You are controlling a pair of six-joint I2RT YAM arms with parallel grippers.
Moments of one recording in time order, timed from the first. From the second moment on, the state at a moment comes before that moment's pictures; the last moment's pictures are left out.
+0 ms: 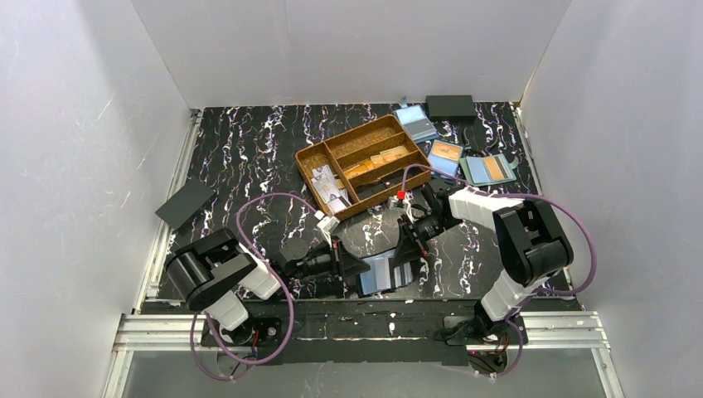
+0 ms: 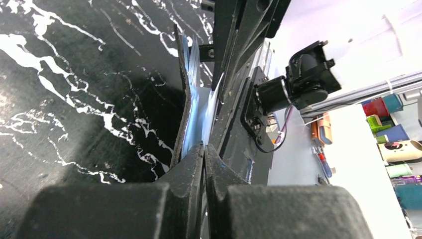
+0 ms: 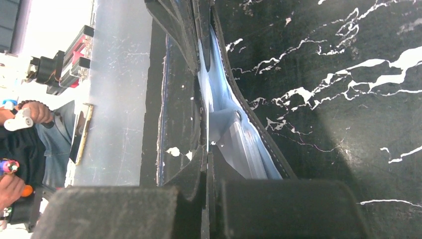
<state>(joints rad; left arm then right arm) -0.88 1.57 0.18 1.25 0.41 -0.81 0.41 1.65 0.87 -0.80 -1.24 -0.80</state>
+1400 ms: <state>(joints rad) -0.85 0.41 0.10 0.29 -0.07 -1.27 0.24 1.22 1.18 -1.10 -0.97 -1.24</state>
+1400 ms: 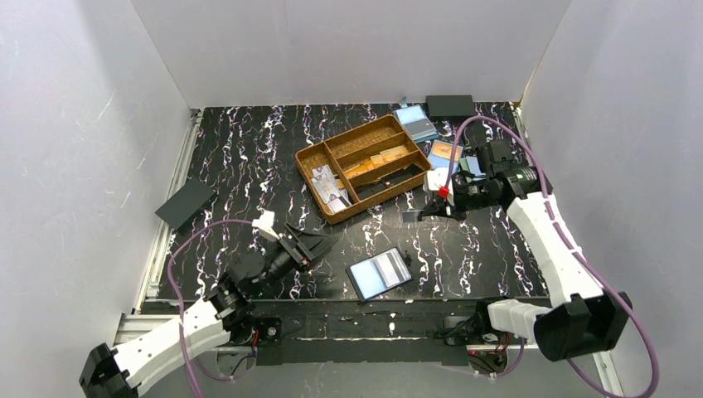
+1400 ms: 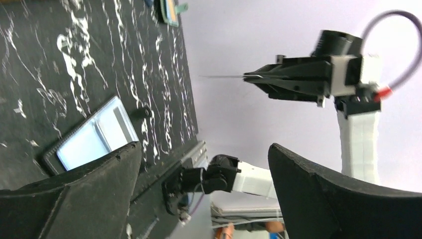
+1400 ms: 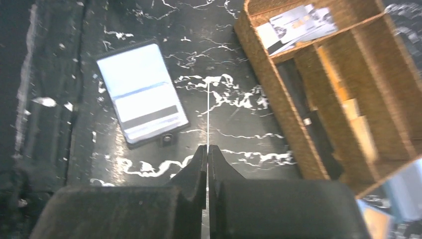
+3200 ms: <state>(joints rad) -0.95 1.70 0.52 1.05 0.11 -1.89 0.30 0.52 0.57 -0.75 -1.00 -1.84</state>
